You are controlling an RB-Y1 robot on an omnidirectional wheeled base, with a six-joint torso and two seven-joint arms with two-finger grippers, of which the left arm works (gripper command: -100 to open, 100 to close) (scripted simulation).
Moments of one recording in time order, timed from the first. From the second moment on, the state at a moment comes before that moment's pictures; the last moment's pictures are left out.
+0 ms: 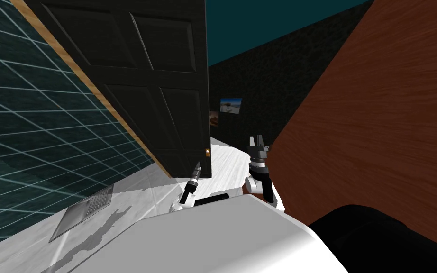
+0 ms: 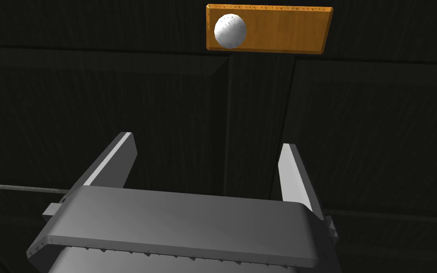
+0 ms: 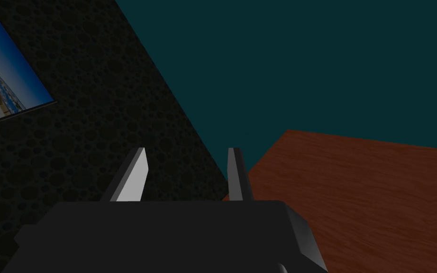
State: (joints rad) arm -0.11 -0.01 -0.18 -0.68 -0.04 -0.78 0.02
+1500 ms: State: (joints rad) arm -0.11 -0.03 -0.16 -0.67 -0.03 -0.80 -0.01
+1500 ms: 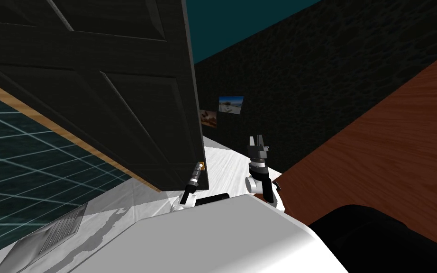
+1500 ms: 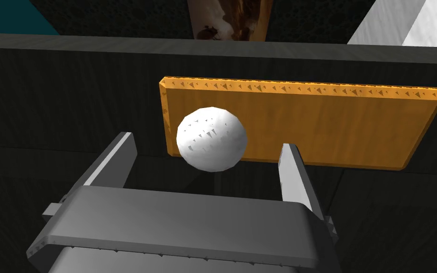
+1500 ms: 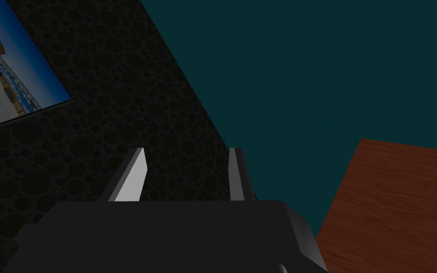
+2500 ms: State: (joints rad) arm -0.10 0.00 -0.16 -0.68 -0.02 -0.79 -0.02
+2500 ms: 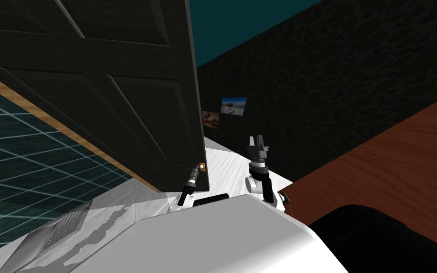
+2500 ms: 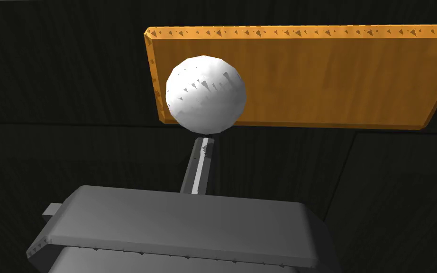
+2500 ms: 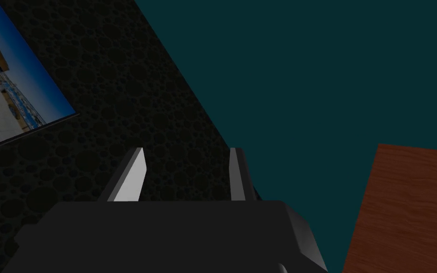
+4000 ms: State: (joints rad) arm 0.01 -0.04 -0.30 -0.83 0.03 -0.74 -0.07
